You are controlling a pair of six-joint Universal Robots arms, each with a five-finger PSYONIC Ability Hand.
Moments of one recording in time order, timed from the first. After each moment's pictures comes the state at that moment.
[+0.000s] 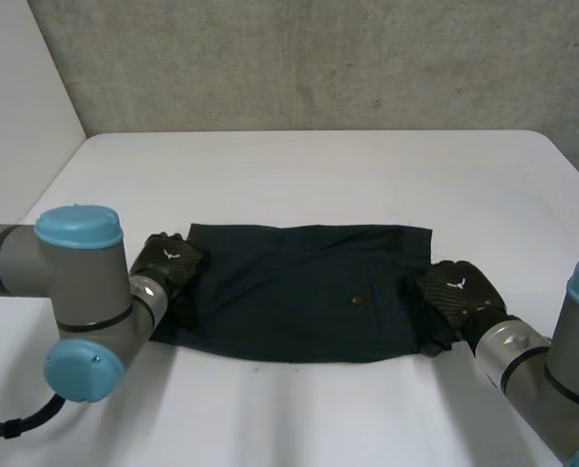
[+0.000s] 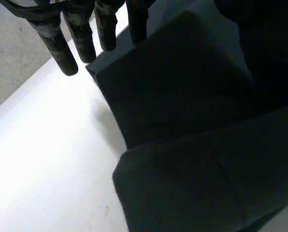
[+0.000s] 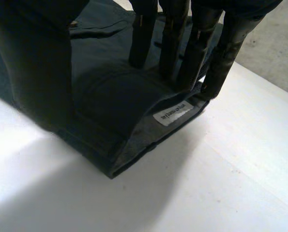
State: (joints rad) left arm 4.30 -2.19 -1.51 3.26 -1.62 3.61; right arm 1.87 -1.25 1.93 -0.28 1.36 2.82; left_hand 0.19 0.20 0.21 0.20 0.05; right_hand 0.46 0.53 0.53 0.53 0.33
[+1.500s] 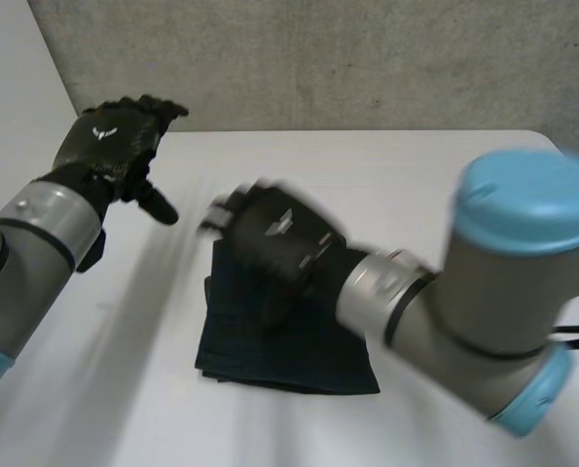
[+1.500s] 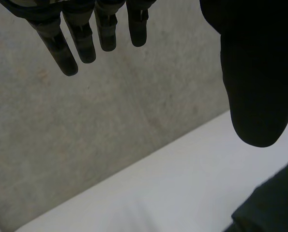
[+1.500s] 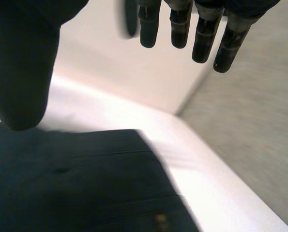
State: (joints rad) left arm 4.34 -1.67 -1.57 3.24 -1.50 3.26; right arm 2.26 -1.21 1.40 -0.06 1.14 2.83; left_hand 0.19 0.20 0.21 0.20 0.05; right_hand 0.21 0.22 0.21 0.24 0.07
